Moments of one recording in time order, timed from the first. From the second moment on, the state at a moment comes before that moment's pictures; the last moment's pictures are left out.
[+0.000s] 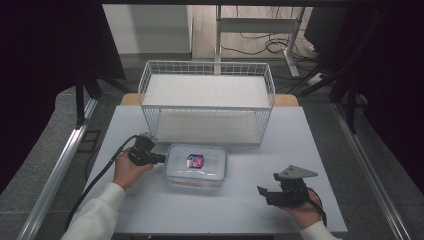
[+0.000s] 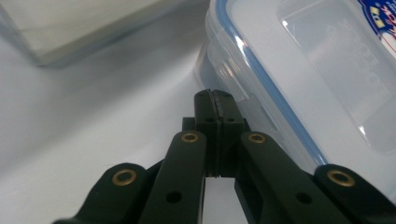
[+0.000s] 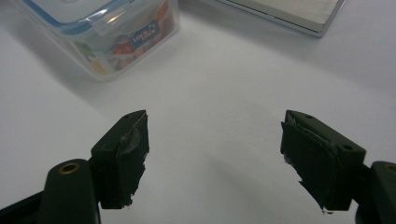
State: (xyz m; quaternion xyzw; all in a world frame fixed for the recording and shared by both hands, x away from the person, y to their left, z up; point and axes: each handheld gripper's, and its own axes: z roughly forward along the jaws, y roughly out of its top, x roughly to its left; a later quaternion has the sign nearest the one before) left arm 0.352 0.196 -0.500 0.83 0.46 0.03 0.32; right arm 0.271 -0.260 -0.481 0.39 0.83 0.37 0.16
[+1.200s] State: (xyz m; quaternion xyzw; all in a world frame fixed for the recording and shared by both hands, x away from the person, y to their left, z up) left arm 0.332 0.174 -0.491 0.81 0.44 0.03 0.38; right arm 0.271 -0.259 -0.479 0.39 0.83 0.38 0.16
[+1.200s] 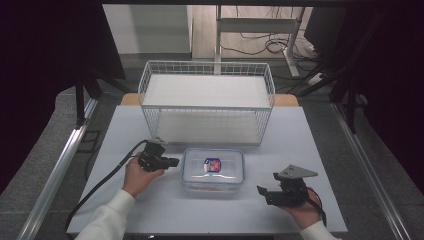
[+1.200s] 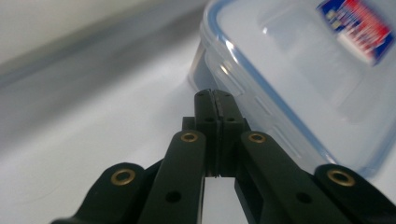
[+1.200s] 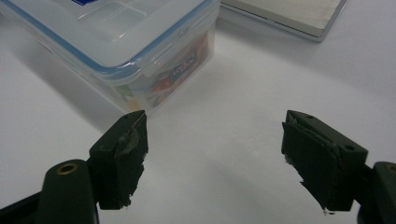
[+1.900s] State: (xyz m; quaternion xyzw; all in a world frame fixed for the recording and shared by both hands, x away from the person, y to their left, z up) left arm 0.296 0.200 -0.486 0.79 0.45 0.07 0.42; right arm 0.276 -0.256 -0.476 0.37 0.82 0.40 0.17
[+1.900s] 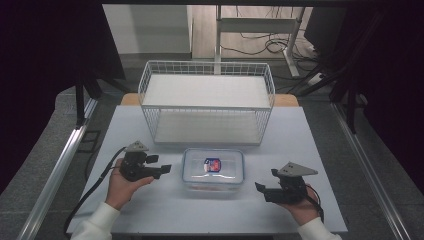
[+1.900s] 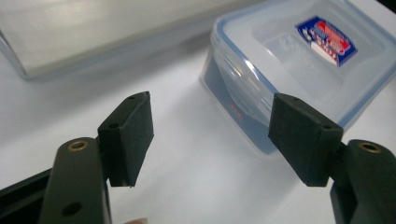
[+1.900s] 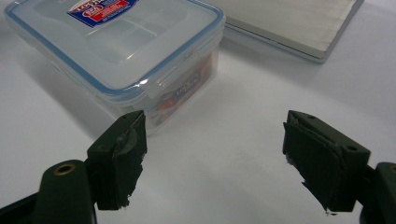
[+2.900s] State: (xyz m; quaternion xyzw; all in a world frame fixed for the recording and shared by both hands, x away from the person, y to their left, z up) left arm 0.315 0.182 -0.497 0.75 0.47 -0.03 0.46; right arm 0.296 -0.235 -0.474 0.40 0.79 0.46 0.05
